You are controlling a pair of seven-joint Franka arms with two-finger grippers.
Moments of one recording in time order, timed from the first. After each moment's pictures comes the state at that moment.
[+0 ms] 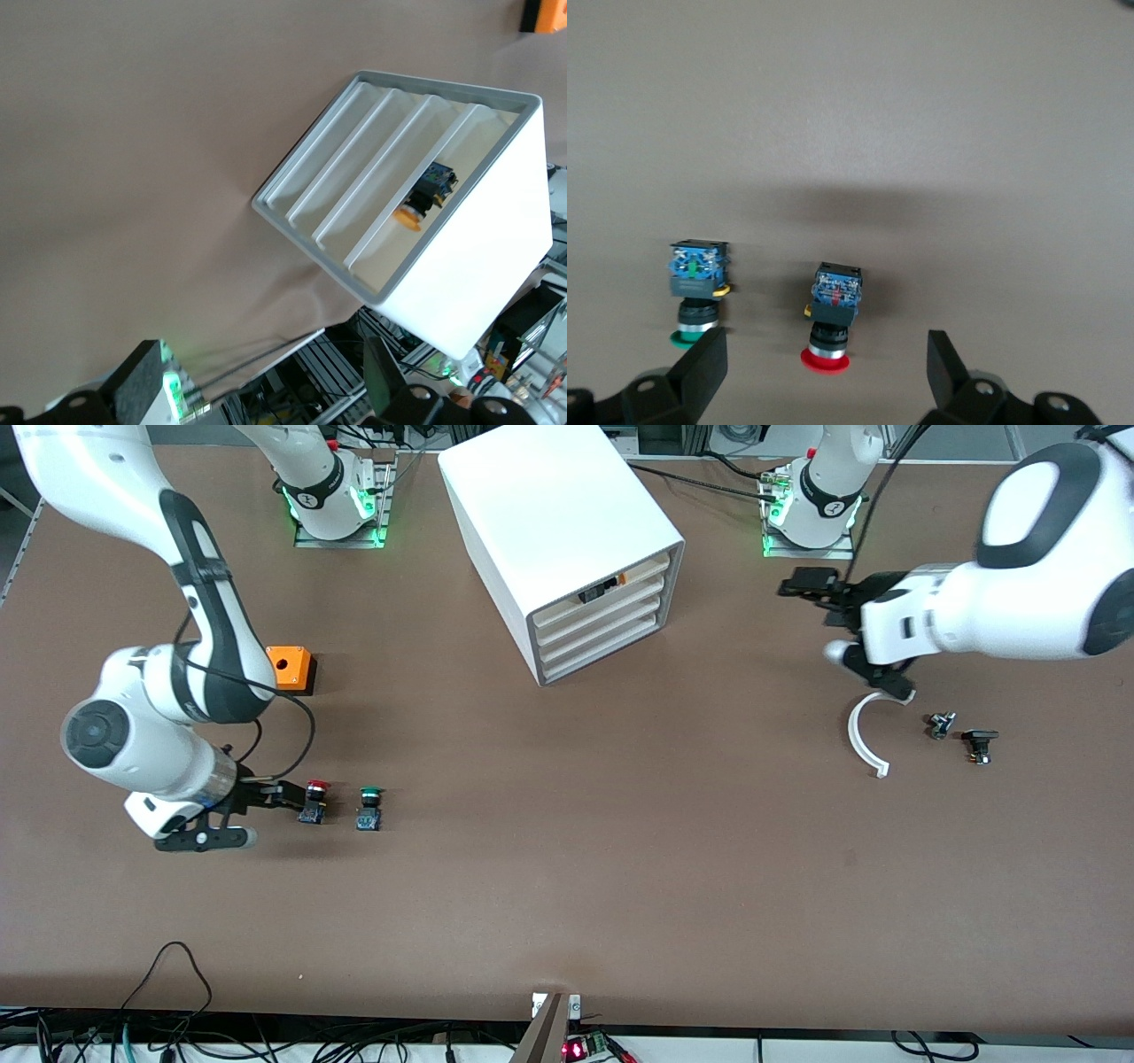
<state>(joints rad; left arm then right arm) -0.04 0.14 -0.14 -1.71 -0.48 1.38 0.19 0.03 0.56 0.05 -1.65 -0.03 2.23 0.03</state>
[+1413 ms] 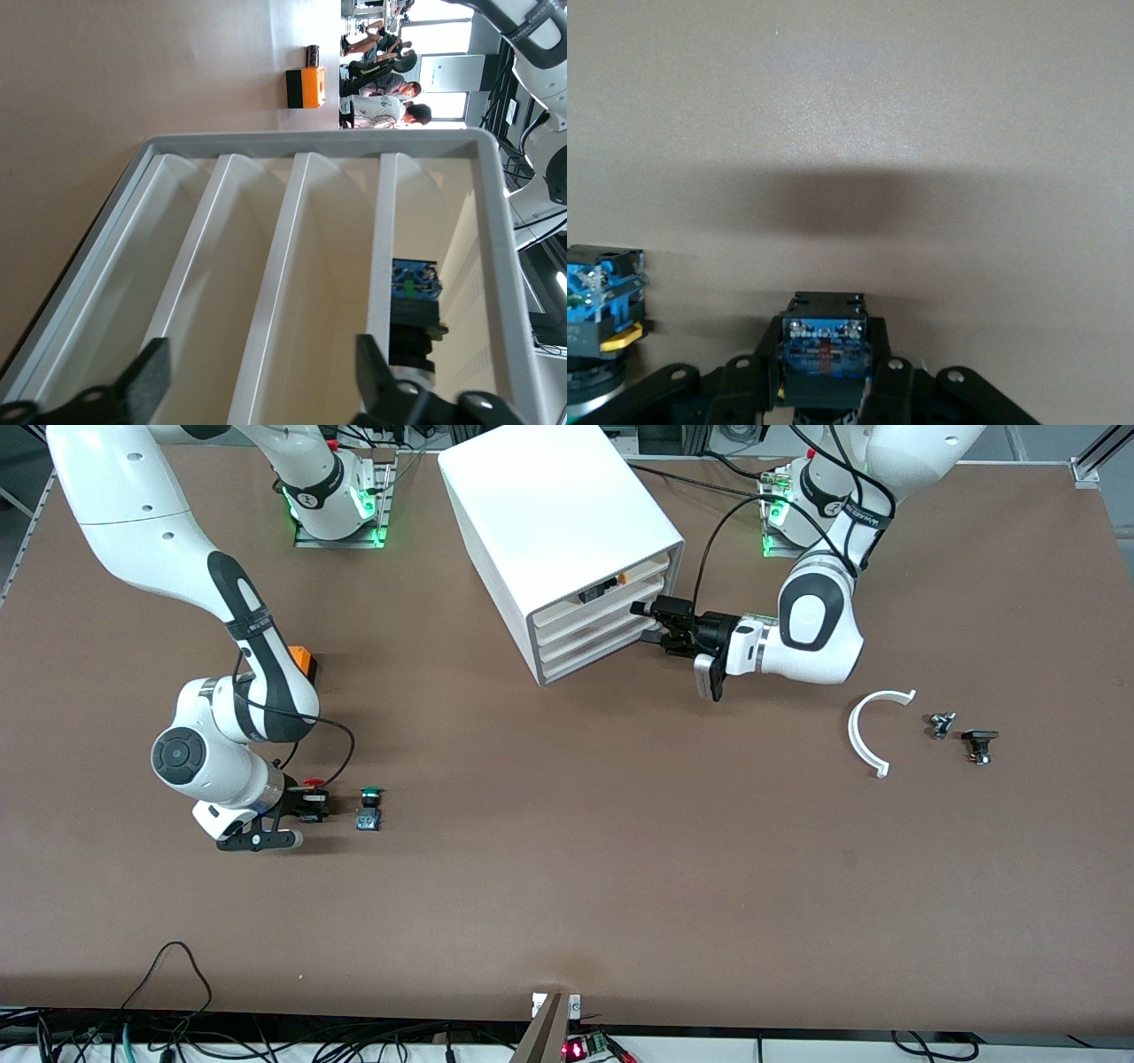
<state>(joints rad) -0.04 0.32 -0.34 -2.33 -1.39 1.91 0.98 0.03 0.70 0.05 -1.72 -0.03 2.43 0.03</state>
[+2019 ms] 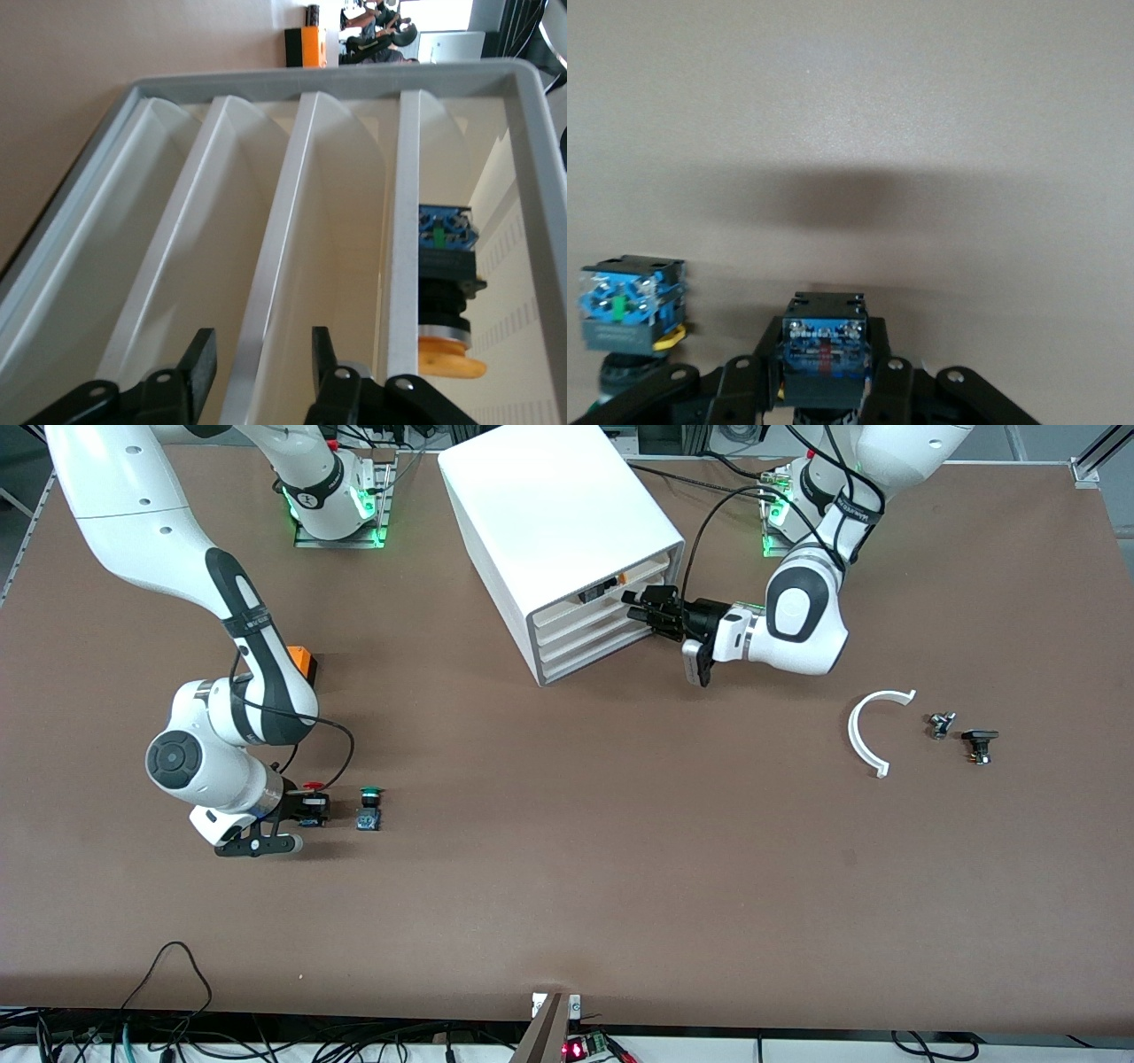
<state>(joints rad) -0.04 0.33 -0.39 -2.37 -1.39 1.91 1.02 0.04 0.69 0.06 -1.64 -0.03 2.32 0.04</state>
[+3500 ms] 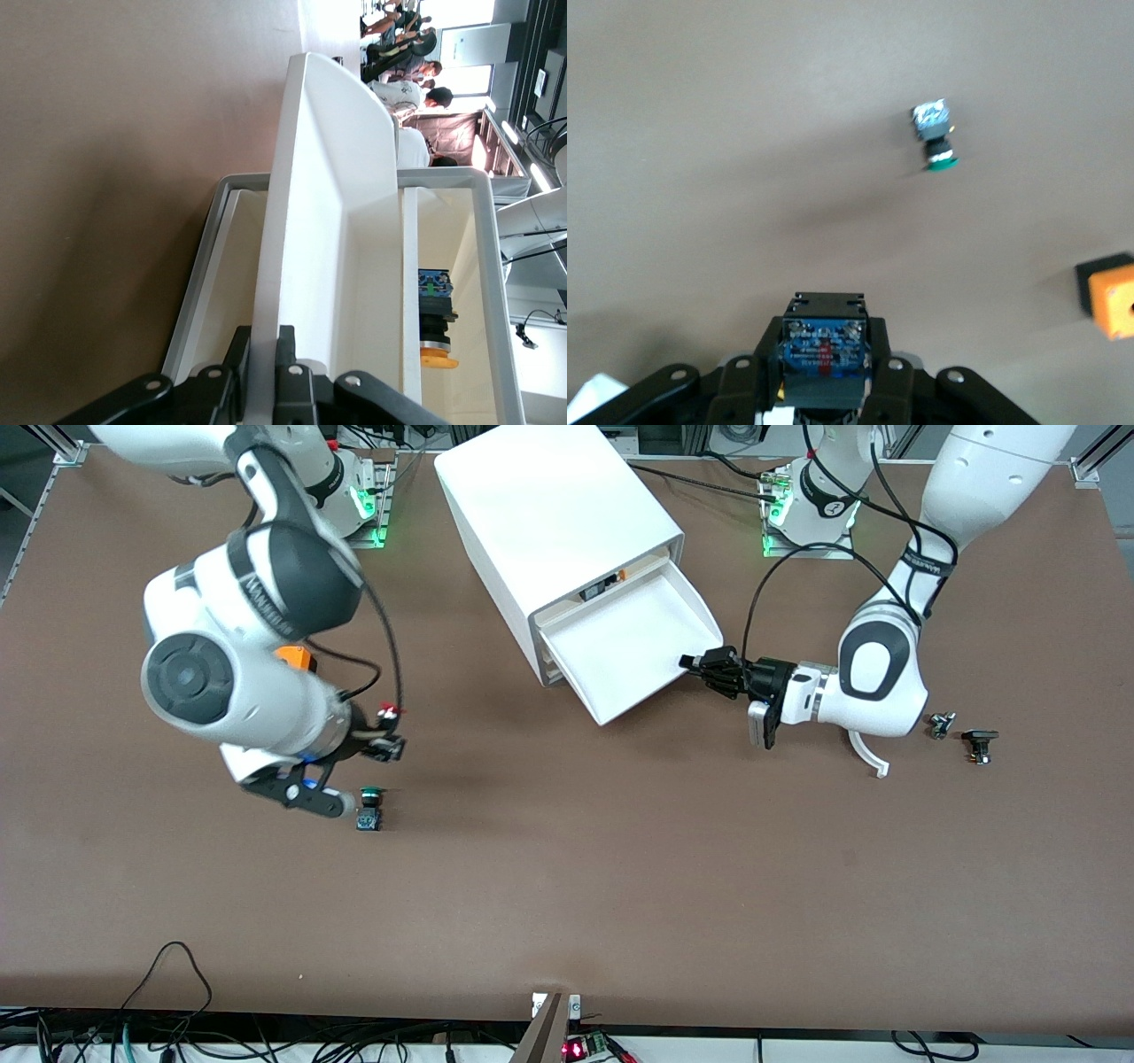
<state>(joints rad) 0.17 0.46 -0.34 -2.11 -1.07 1.82 0.93 0.24 0.61 0.25 -1.07 -0.02 1.56 0.79</state>
